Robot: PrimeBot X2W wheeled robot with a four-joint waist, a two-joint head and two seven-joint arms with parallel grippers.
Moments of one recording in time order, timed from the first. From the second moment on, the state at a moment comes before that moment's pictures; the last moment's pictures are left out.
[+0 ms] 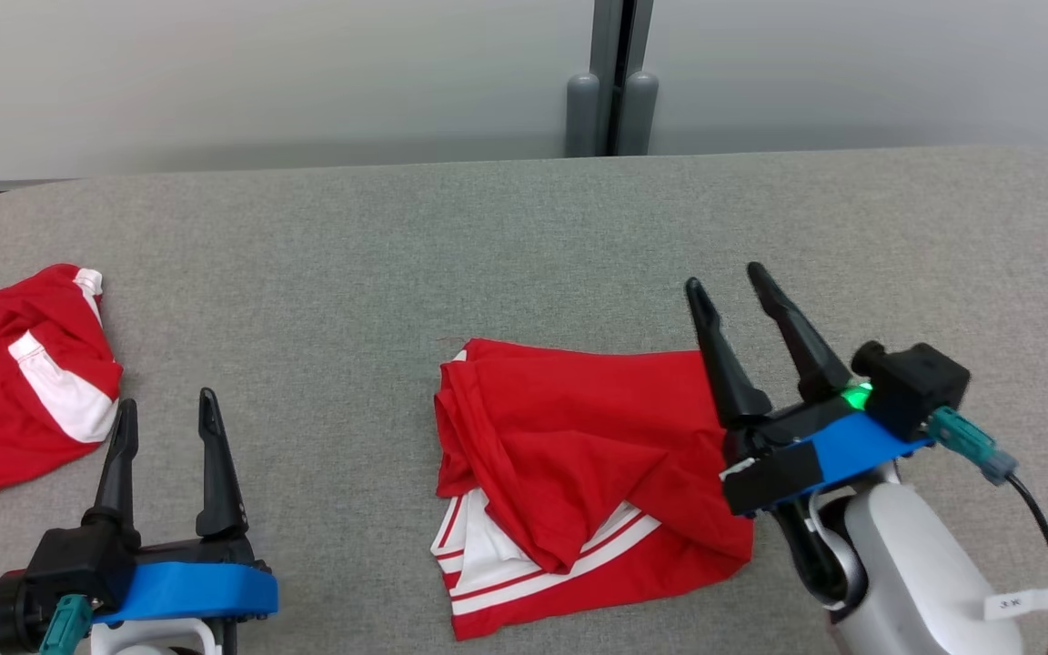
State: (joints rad) left arm -0.05 0.05 0.08 0.14 -0.14 -0.07 -0.26; right arm -0.42 -0.08 0.30 0.34 0.39 0.13 -0.26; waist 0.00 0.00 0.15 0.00
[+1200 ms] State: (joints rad) left arm -0.01 0.05 -0.21 0.28 -0.20 -0.12 -0.26; right arm -0.09 -0.05 0.01 0.28 0.23 0.13 -0.26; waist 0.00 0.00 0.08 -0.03
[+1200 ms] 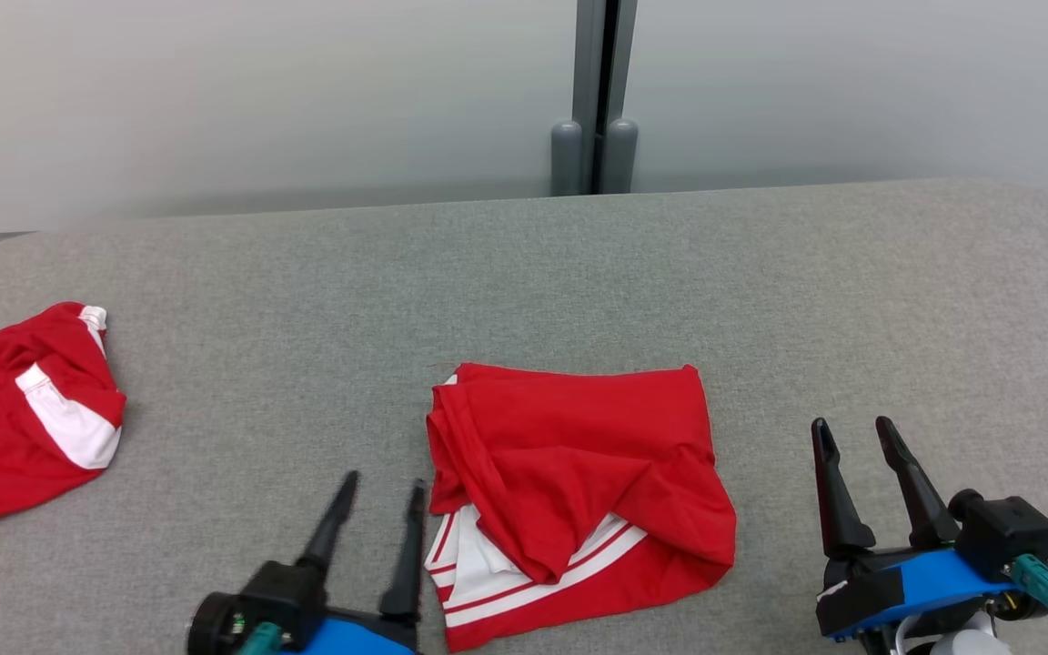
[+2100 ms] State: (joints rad) left arm -0.11 0.11 -0.63 0.44 -0.29 -0.13 -0.26; right arm -0.14 -0.05 0.01 0.26 0.26 0.13 -0.26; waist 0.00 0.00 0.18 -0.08
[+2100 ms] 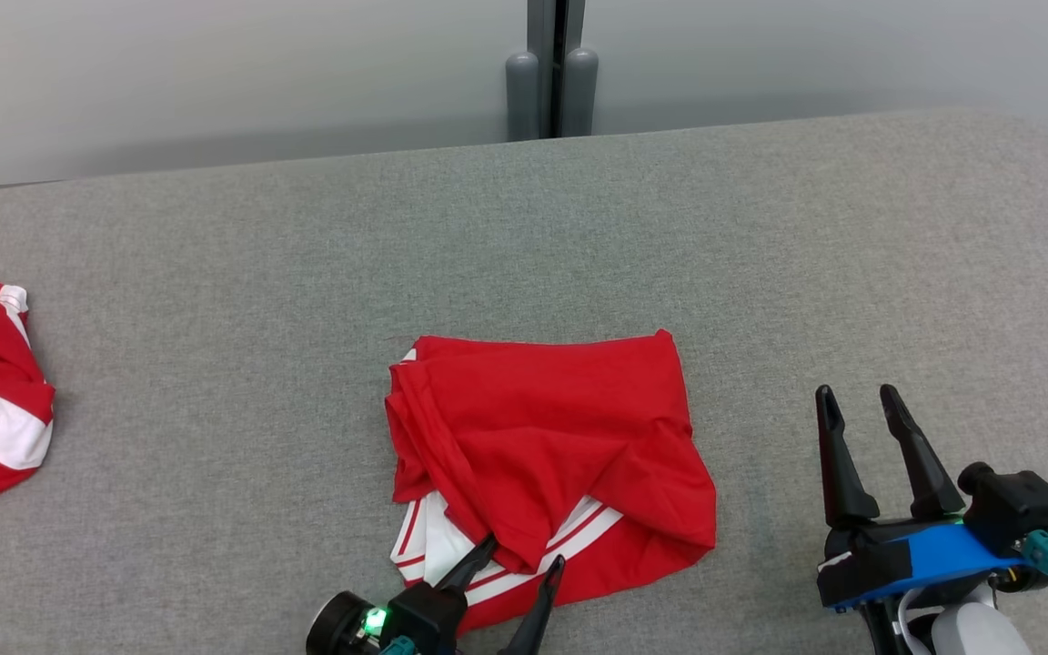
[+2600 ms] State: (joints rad) left arm -0.16 0.11 -0.62 0.51 -0.33 -0.13 -0.26; right arm -0.14 -0.05 0.00 0.27 0.27 0.13 -0.26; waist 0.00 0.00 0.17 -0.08
